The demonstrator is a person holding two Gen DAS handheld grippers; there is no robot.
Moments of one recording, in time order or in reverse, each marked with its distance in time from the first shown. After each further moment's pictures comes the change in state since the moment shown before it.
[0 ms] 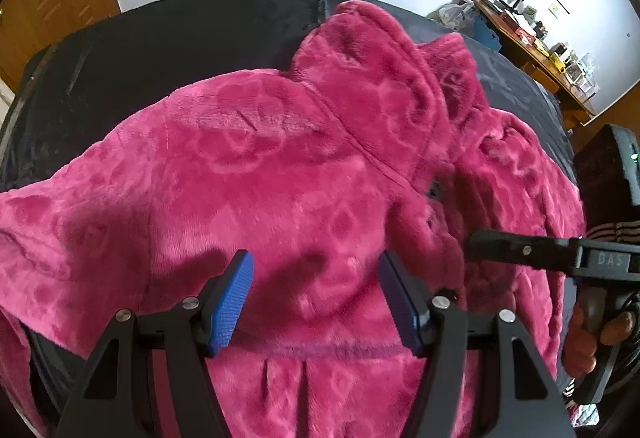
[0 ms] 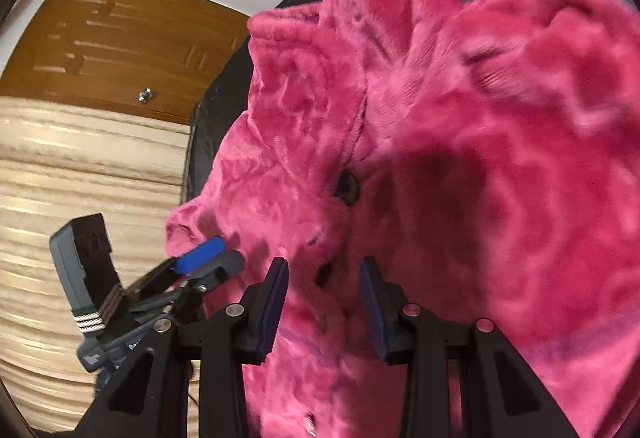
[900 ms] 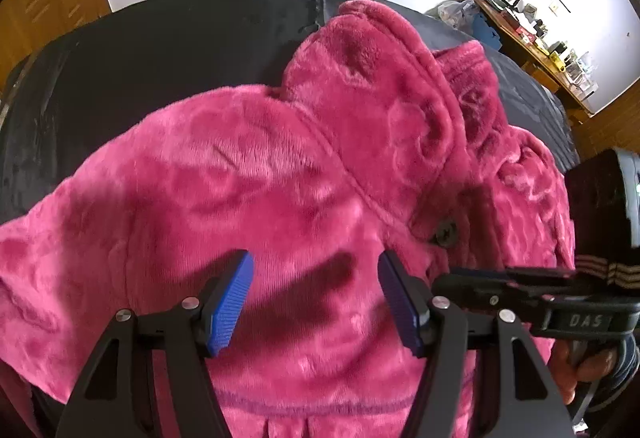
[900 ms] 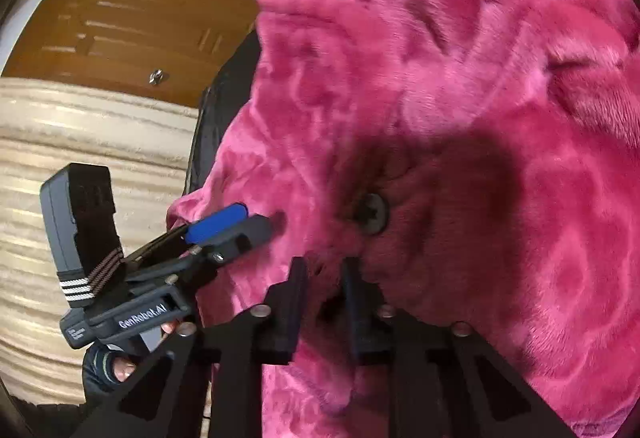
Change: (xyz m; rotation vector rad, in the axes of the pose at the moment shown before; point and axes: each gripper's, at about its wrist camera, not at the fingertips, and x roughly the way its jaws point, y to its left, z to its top) left arm 0.027 -0.002 0.034 0.020 0.008 -0.006; right arm 0.029 0.006 0.015 -0.069 0.015 0.005
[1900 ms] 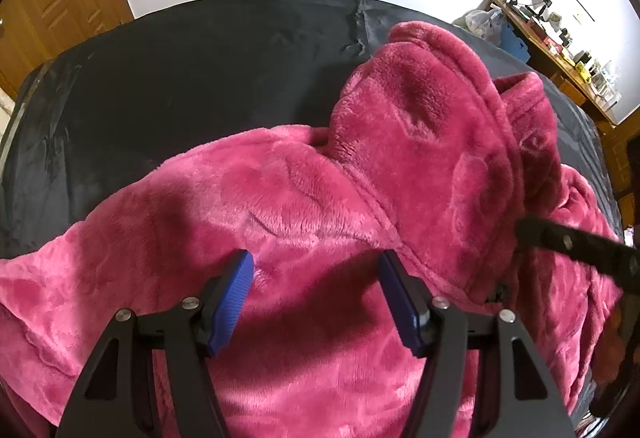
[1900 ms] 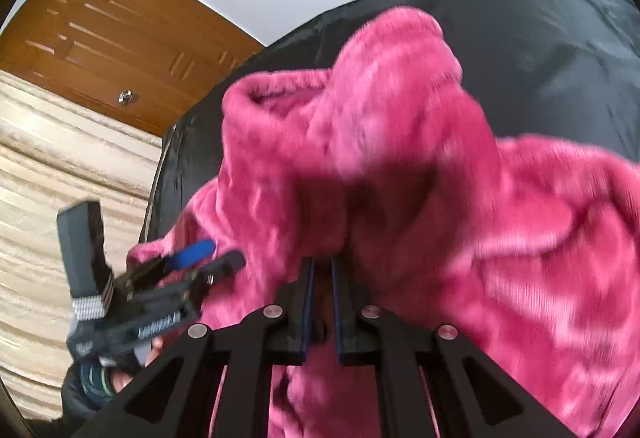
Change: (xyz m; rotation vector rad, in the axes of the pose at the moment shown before) left arm 0.020 0.030 0.032 -0.037 -0.028 0.077; right arm -0.037 0.000 0.062 -0.074 -0.110 -0.178
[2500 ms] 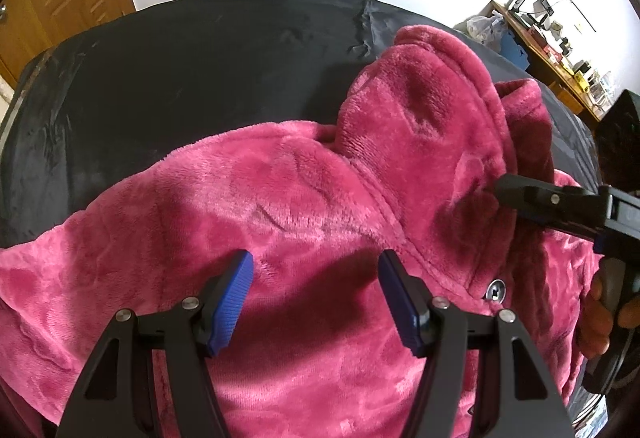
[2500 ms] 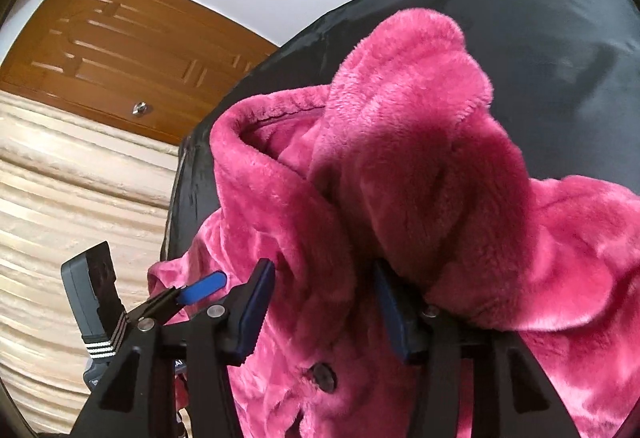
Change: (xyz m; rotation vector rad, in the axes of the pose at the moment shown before) left arm 0.010 -0.018 0.008 -0.024 0.004 -0.021; right arm 0.035 0.004 0.016 0.028 0.020 0.126
